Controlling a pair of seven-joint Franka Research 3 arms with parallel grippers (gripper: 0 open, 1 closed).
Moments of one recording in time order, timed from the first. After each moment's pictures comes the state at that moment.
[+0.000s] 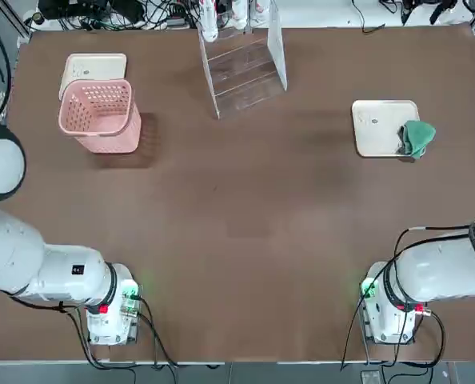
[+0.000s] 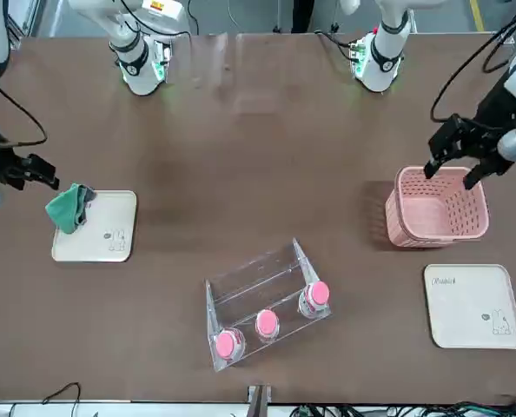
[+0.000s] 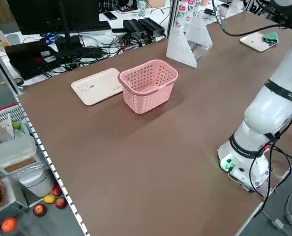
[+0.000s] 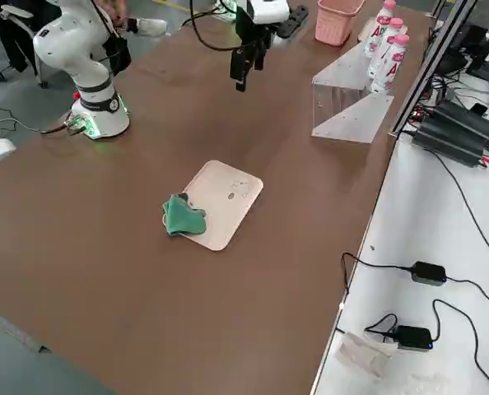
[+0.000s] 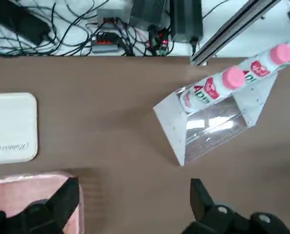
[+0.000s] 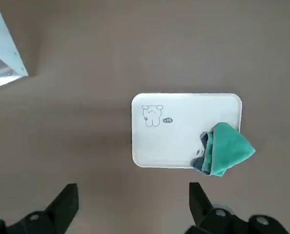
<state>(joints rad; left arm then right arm) -0.04 0.08 -0.15 -1.43 -0.20 1.85 -0.07 0.05 0.08 -0.13 -1.60 0.06 1.63 -0.11</state>
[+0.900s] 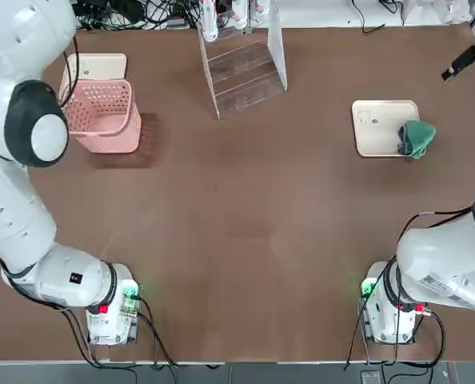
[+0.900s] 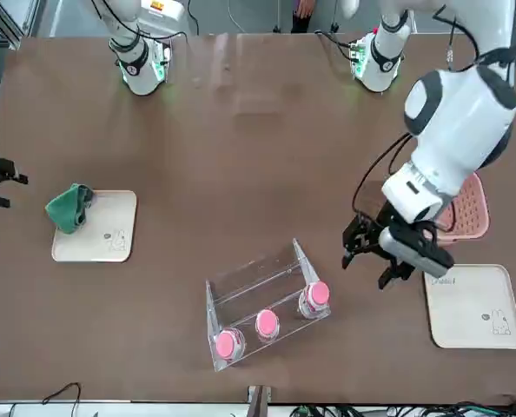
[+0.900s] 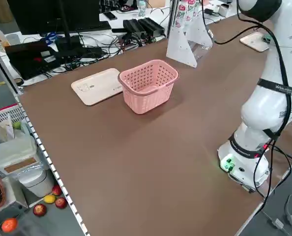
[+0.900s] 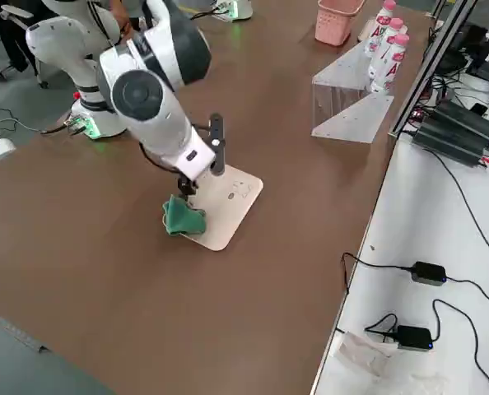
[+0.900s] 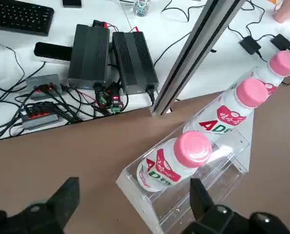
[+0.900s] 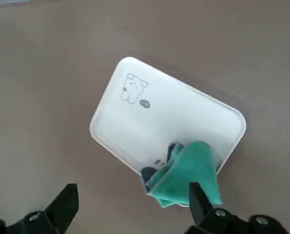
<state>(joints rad) -0.21 0.38 -0.17 -1.44 -0.20 2.42 0.05 -0.42 0.35 -0.15 -1.67 0.39 1.69 -1.20</state>
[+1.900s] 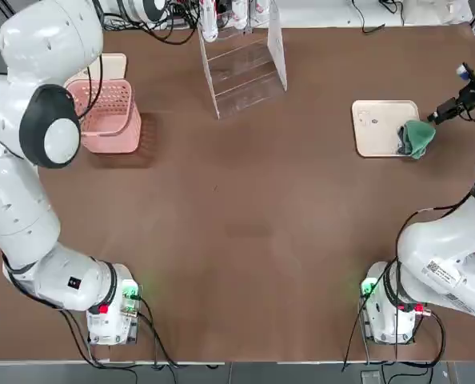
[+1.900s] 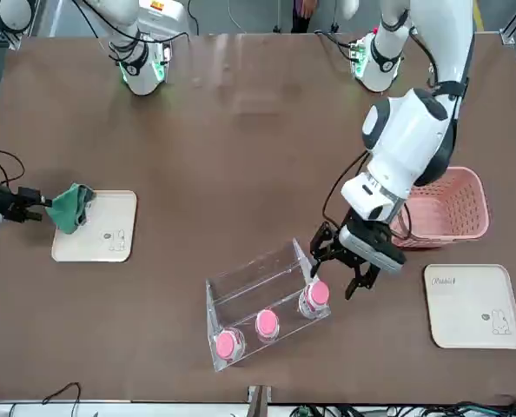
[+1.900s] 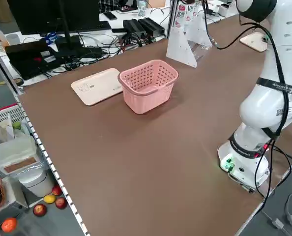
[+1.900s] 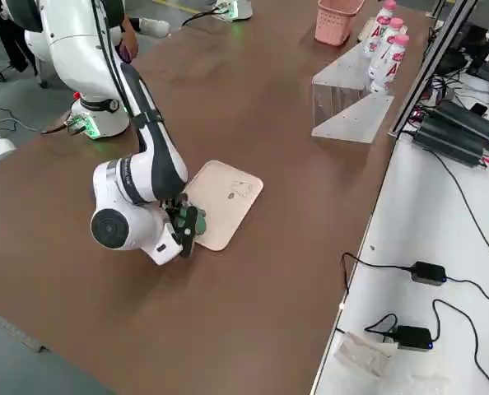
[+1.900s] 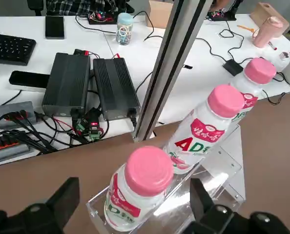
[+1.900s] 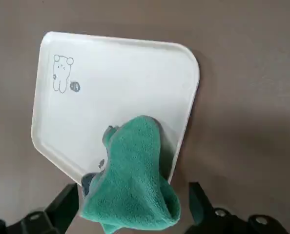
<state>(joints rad) -0.30 0.42 -0.17 -1.55 -0.20 2.75 0.05 -0.55 0.67 -0.15 -1.62 0.50 1.78 -1.16</state>
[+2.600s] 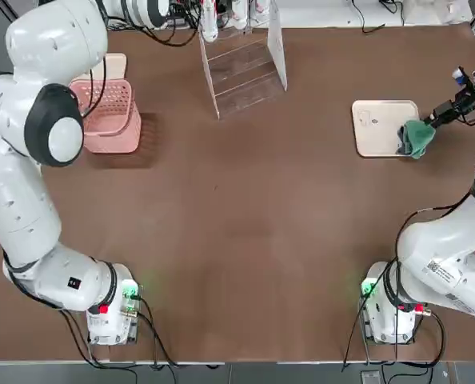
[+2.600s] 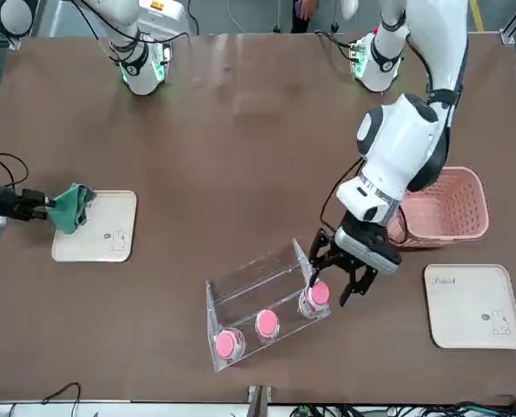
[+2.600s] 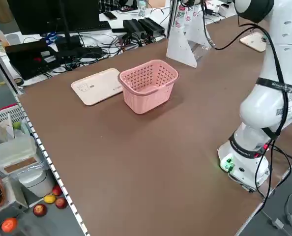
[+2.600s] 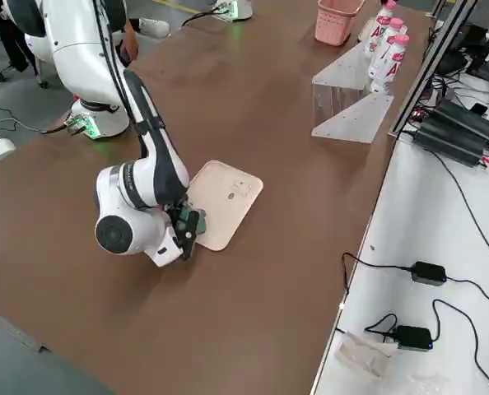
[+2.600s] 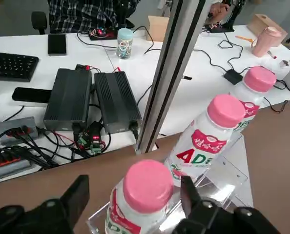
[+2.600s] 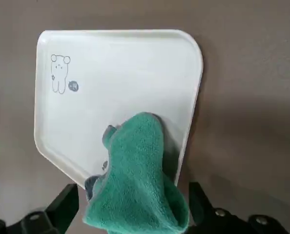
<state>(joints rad) -0.31 0.45 -0.17 -1.56 -0.16 2.86 0.05 -0.55 0.69 -0.15 -1.61 0.52 1.76 -1.12</state>
